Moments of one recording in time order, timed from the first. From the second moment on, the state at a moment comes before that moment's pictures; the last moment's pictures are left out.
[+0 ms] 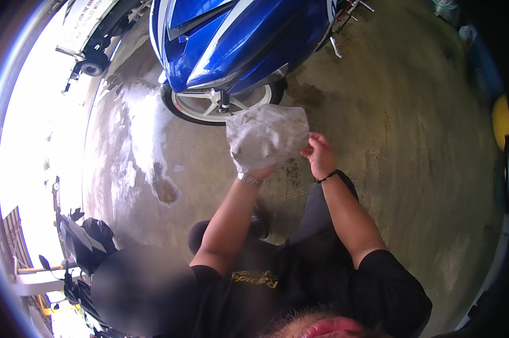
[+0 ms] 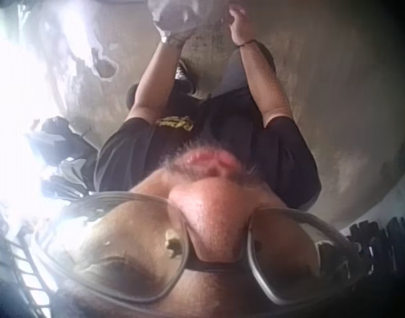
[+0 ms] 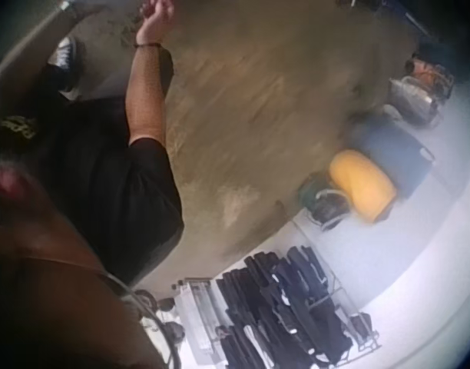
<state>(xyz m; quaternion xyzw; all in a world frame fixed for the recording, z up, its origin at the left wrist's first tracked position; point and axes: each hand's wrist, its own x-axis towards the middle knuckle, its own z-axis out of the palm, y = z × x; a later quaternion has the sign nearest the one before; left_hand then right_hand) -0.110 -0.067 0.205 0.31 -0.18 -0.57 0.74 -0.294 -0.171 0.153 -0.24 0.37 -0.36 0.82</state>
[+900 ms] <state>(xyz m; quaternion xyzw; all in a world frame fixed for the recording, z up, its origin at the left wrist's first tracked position) -0.153 -0.115 0.267 0.52 -0.24 -0.64 0.51 -0.412 -0.178 0.221 -0.21 0.33 -0.34 0.85</state>
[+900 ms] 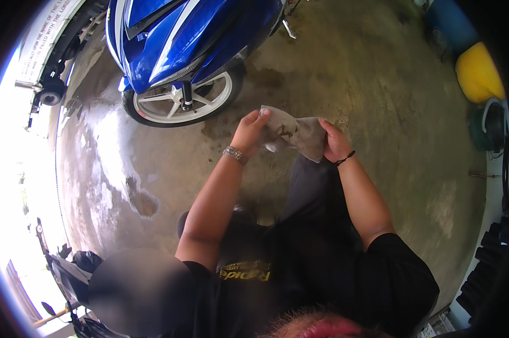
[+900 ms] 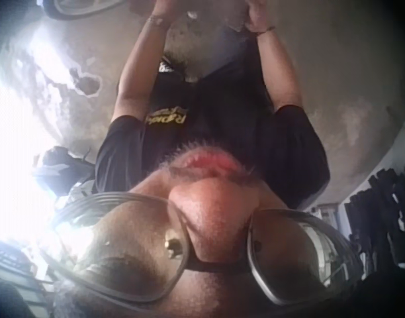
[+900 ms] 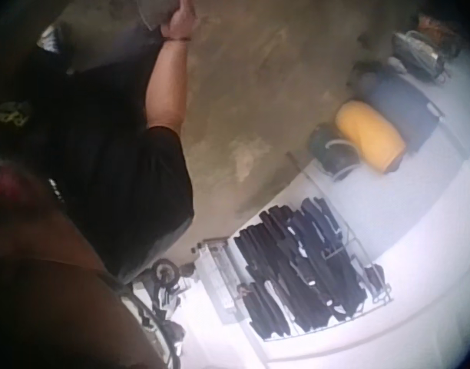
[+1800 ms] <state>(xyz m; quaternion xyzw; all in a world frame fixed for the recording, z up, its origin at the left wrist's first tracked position) -0.199 -0.115 0.225 0.33 -0.26 -0.77 0.48 -0.509 -0.214 0.221 -0.30 0.26 -0.28 0.87</state>
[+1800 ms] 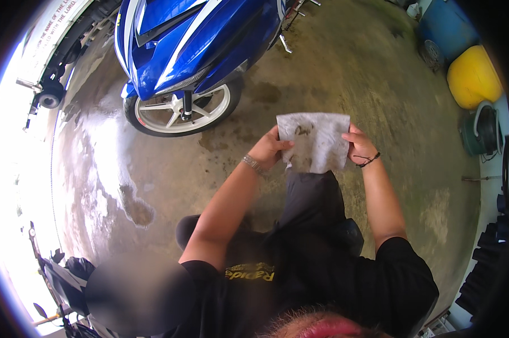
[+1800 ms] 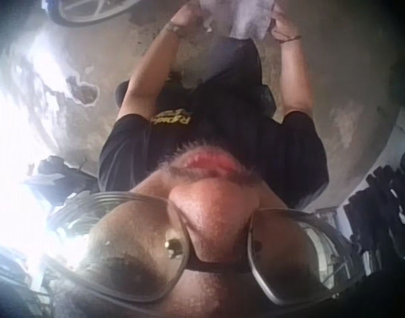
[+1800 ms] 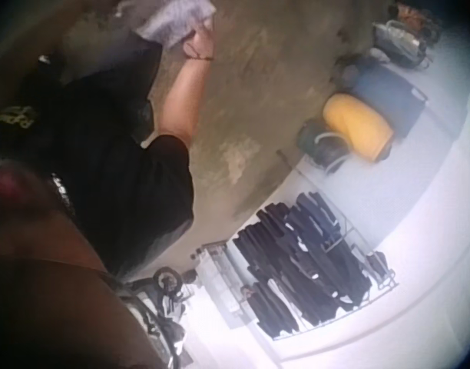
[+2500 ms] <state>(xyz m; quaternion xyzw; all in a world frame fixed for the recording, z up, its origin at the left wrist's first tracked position) -0.141 -0.150 0.346 0.35 -0.71 -0.39 0.47 -0.488 -0.256 0.320 -0.53 0.09 -0.32 0.78</state>
